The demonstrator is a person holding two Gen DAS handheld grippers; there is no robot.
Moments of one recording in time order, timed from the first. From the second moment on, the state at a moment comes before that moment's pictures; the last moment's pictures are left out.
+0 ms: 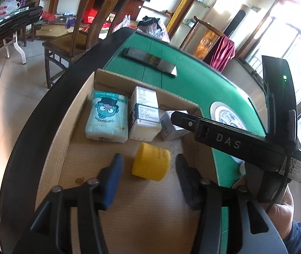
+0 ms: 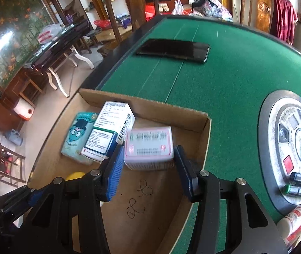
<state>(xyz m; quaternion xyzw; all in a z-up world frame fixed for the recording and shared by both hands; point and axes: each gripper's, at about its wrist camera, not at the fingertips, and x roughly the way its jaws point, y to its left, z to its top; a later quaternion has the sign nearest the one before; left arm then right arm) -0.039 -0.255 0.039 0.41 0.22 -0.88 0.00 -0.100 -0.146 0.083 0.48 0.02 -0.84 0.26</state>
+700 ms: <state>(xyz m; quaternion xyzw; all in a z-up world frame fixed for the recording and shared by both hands) 0.000 -0.211 0.070 0.37 0.21 -0.90 -0.03 -0.048 -0.079 0.106 0.44 -0.10 -0.83 0.32</state>
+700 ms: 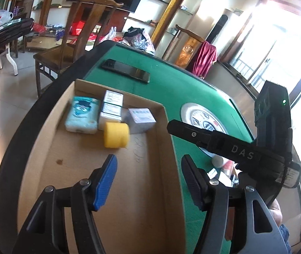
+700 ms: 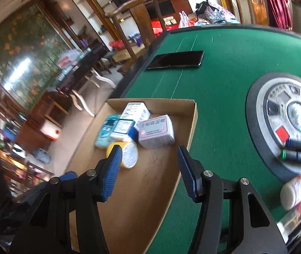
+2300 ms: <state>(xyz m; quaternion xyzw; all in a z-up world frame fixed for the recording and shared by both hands) -0.042 0.058 0.009 0.46 -0.07 -0.87 -0.15 0.074 0.238 0.094 0.32 -0.24 -0.89 0.23</state>
